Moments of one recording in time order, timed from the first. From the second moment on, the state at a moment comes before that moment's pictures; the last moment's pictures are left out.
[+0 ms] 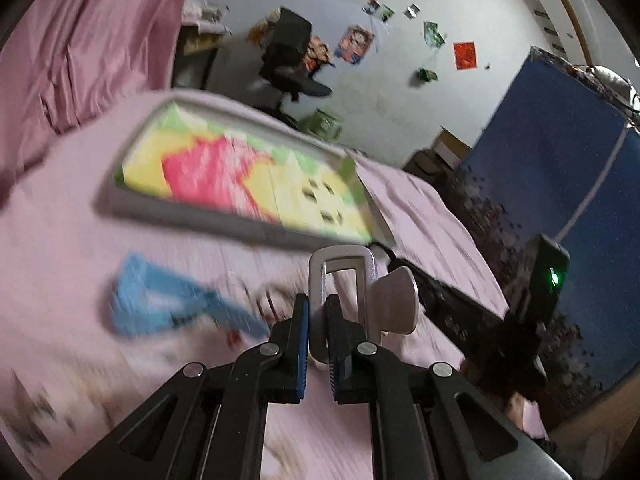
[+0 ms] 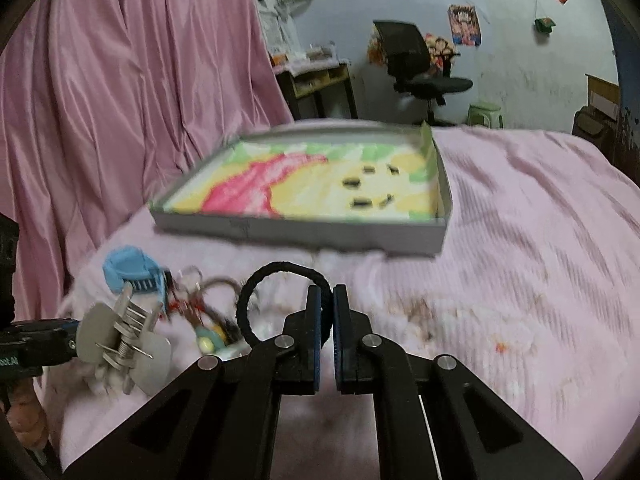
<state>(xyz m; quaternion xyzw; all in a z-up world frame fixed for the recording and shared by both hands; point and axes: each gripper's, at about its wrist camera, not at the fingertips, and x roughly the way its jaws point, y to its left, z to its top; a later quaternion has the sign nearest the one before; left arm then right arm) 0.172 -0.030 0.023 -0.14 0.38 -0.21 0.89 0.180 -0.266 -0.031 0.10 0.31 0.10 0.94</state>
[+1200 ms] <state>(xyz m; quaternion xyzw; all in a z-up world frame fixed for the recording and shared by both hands) 0.289 -0.018 -0.004 -0.08 0.42 -0.10 0.90 0.305 -0.246 -0.052 0.10 0.38 0.06 0.92</state>
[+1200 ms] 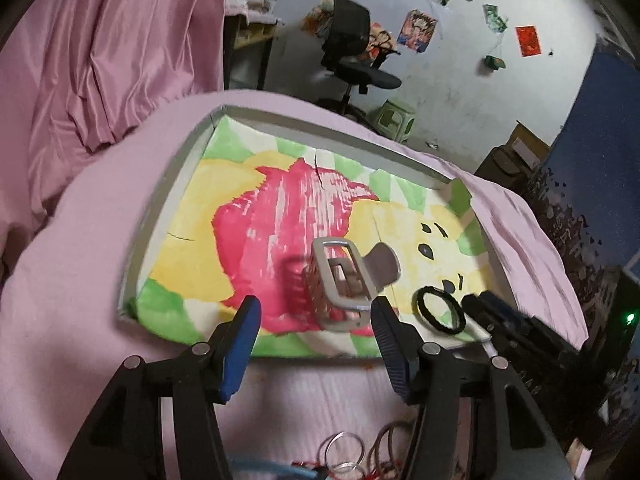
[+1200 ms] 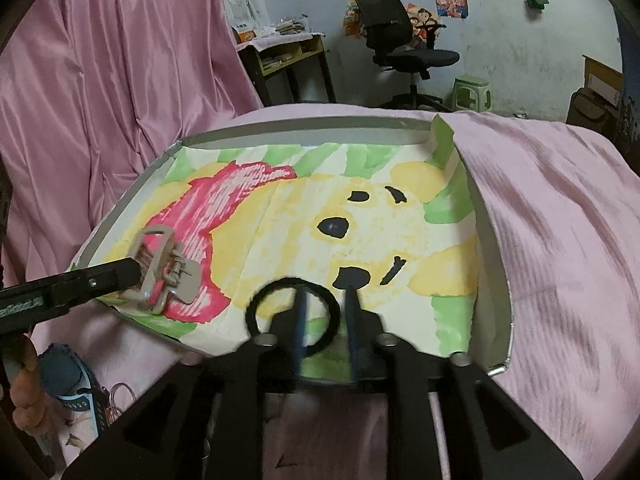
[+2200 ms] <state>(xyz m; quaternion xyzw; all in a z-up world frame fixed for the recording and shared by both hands) 0.120 0.021 0.032 0.00 0.23 -0.08 0.97 0.122 -0.226 0.015 0.03 0.13 0.05 0.99</state>
